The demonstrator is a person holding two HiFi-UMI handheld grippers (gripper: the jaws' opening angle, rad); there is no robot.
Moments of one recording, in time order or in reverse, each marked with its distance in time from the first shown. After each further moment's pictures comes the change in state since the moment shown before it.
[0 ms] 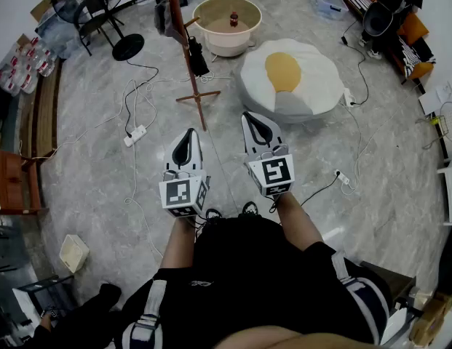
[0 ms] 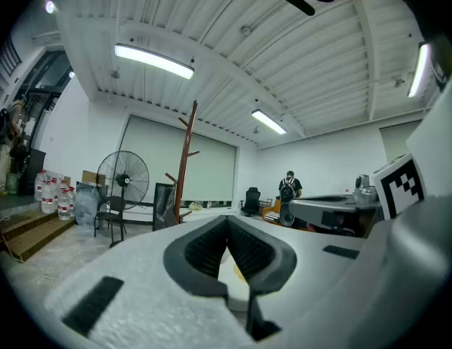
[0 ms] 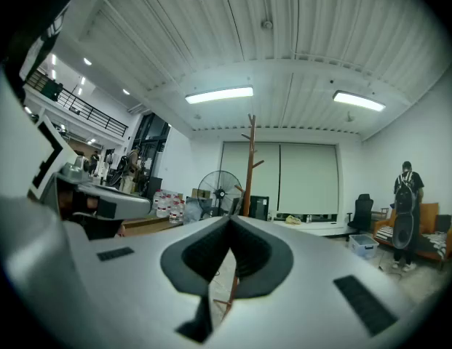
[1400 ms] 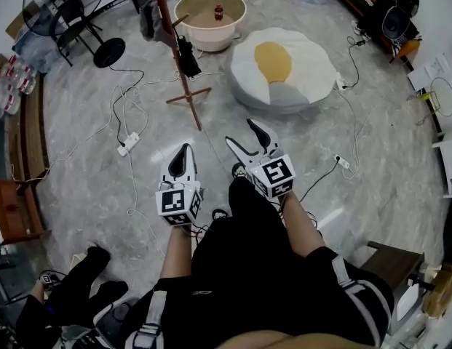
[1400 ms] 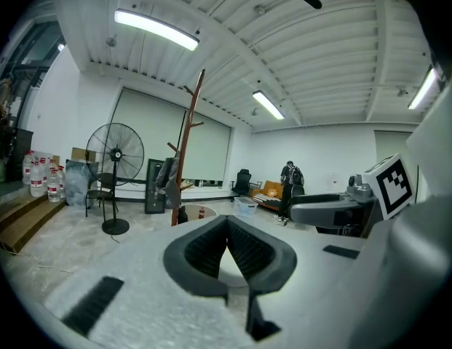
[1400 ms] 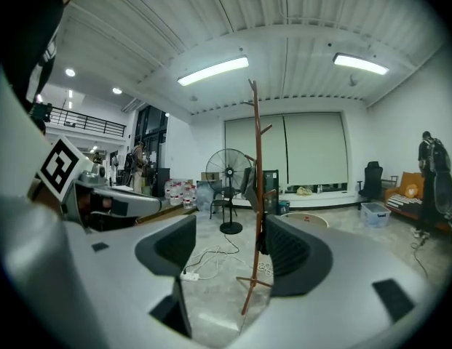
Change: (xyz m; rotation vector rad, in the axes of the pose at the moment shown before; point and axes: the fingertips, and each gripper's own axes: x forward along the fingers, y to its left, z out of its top) left arm 0.014 0.072 -0.069 -0.054 0.173 -0.098; right arm 0.048 0.043 -0.079 0.115 0.176 0.075
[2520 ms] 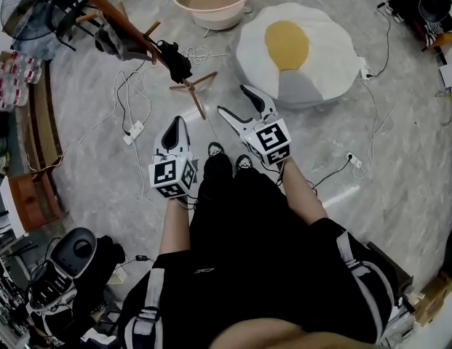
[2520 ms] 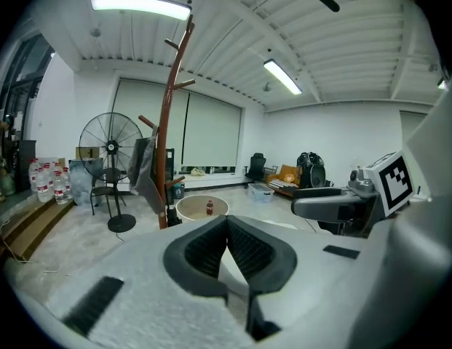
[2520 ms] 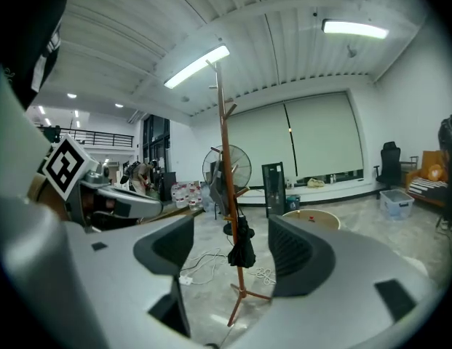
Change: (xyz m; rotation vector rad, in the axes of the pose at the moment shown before) left arm 0.255 -0.003 0.016 0.020 0.131 0.125; right arm 0.143 -0.227 -0.011 0.071 0.014 0.141
